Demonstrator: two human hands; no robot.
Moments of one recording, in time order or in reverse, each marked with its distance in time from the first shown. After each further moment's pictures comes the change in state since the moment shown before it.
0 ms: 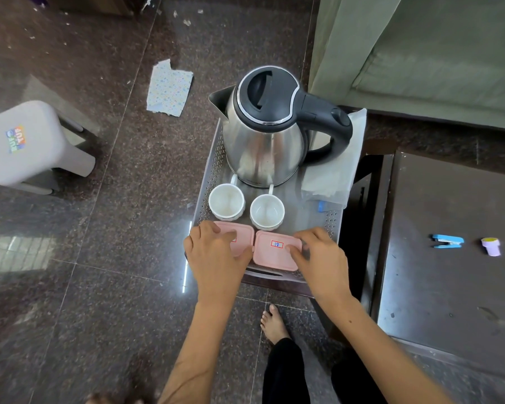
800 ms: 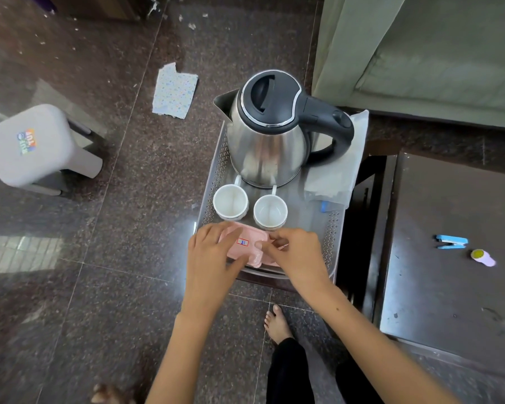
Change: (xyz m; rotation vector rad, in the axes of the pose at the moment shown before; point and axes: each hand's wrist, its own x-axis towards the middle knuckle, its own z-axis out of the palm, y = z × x) left_hand -0.004 -0.024 -0.019 -0.191 -0.113 0.256; right_hand 0.009 -0.050 -0.004 0.374 -0.176 0.094
